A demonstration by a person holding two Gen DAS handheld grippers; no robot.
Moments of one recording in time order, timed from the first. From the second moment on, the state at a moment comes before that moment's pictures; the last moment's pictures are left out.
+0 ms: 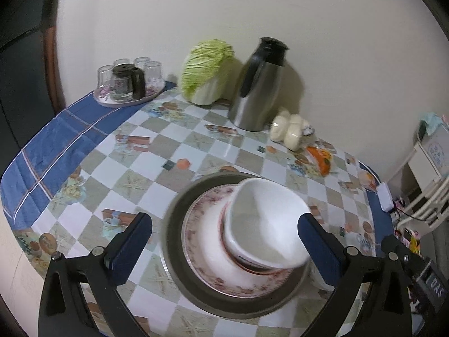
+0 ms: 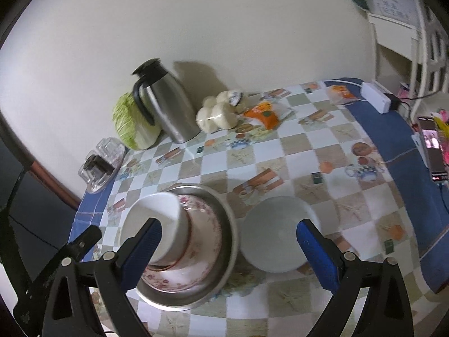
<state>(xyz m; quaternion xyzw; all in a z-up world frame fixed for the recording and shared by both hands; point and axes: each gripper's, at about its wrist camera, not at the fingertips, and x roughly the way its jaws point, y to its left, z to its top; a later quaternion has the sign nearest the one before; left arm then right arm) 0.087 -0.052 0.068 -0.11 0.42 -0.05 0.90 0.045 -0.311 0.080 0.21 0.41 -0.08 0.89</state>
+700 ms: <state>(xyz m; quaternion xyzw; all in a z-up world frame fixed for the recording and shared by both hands) 0.039 -0.184 0.058 -0.01 0.44 -0.15 0.89 -0.005 -0.431 0.060 0.28 0.41 -0.18 0.85</state>
